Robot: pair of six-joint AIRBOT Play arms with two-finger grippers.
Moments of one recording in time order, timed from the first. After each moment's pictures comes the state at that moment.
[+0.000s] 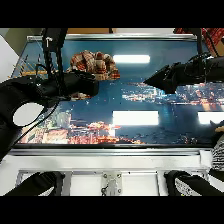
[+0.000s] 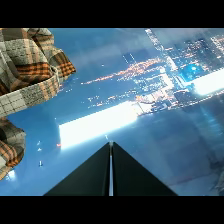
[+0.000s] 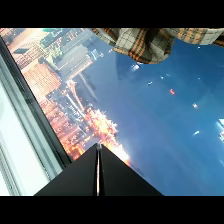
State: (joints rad) left arm -0.64 -0.97 1.33 1.65 -0.89 -1.86; right arm 0.04 -1.16 1.56 -0.68 1.47 0.94
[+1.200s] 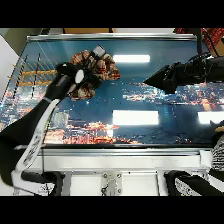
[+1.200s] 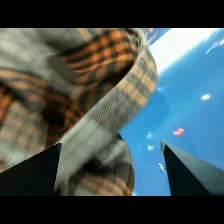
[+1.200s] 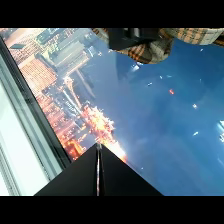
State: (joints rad) left arm -0.43 -1.66 1.62 1.70 -0.85 -1.27; right arm 0.04 -1.16 1.56 -0.68 1.47 0.94
